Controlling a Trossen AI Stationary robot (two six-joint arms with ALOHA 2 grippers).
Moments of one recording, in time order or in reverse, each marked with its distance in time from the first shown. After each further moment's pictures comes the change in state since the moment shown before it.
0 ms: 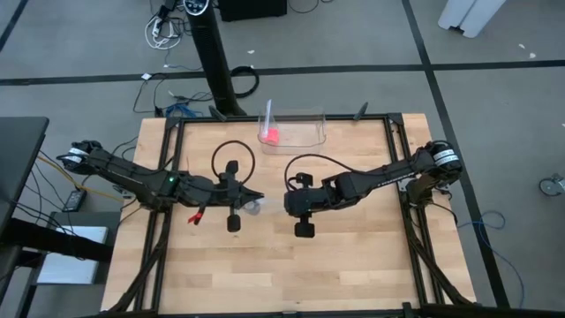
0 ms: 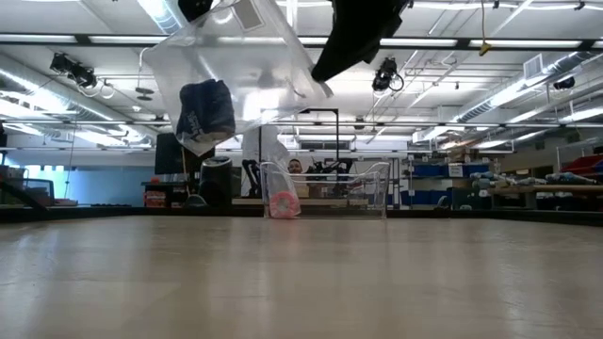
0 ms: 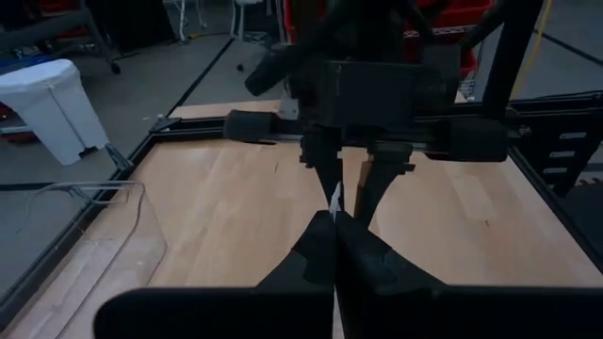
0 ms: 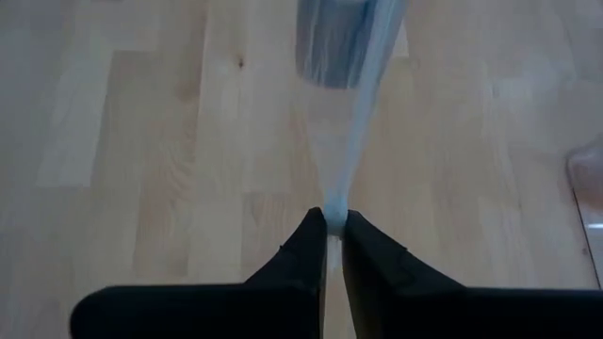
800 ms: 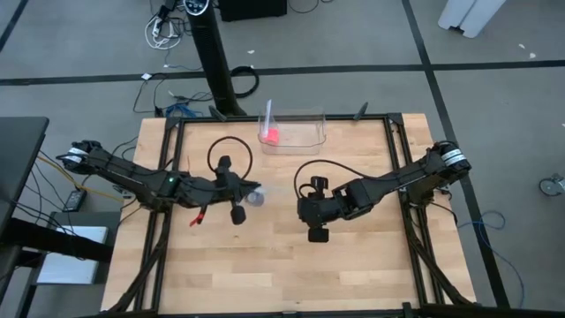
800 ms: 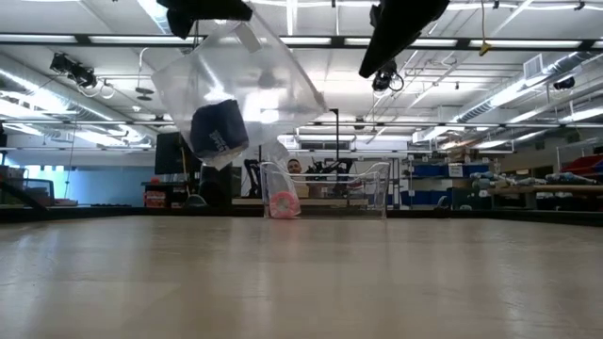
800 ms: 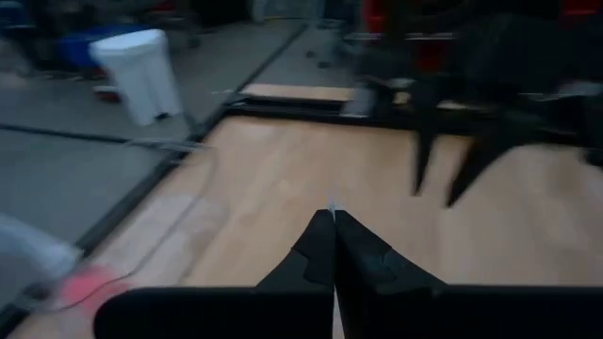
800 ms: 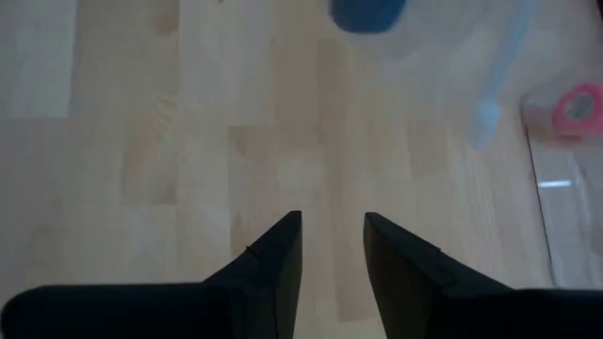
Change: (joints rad) left arm 0.000 0.001 -0.006 -0.050 -0.198 -0.122; right arm 0.097 -0.059 -0.001 -0.194 0.128 0.085
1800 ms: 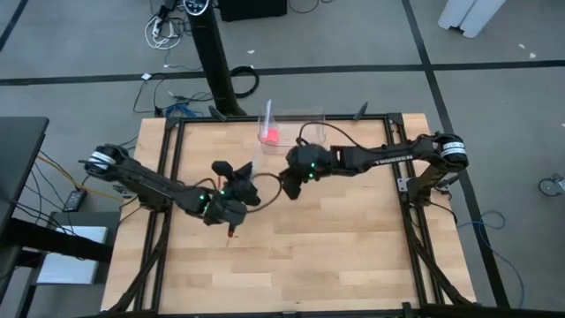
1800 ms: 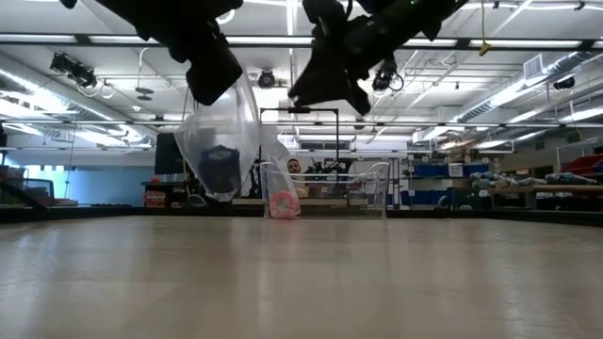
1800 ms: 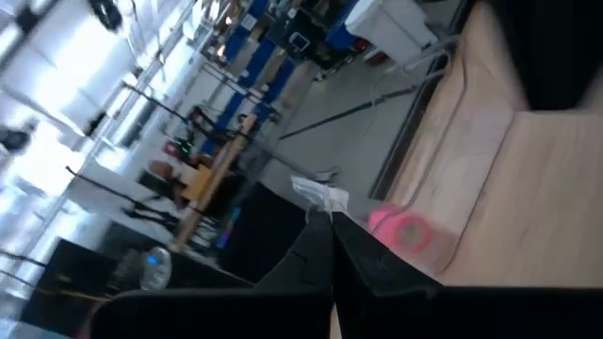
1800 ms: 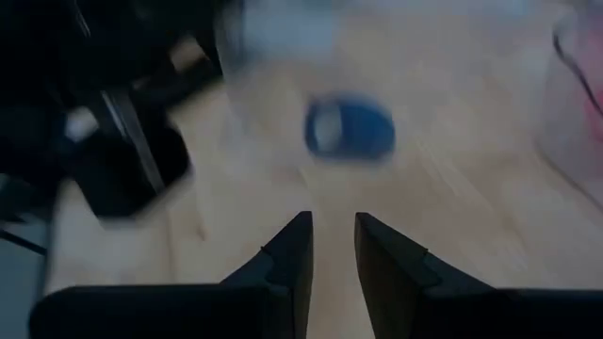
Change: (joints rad) left arm -0.028 0.316 -0.002 0.064 -0.782 0.451; right arm -0.399 -0.038 -0.262 0.669 -0.315 0.245
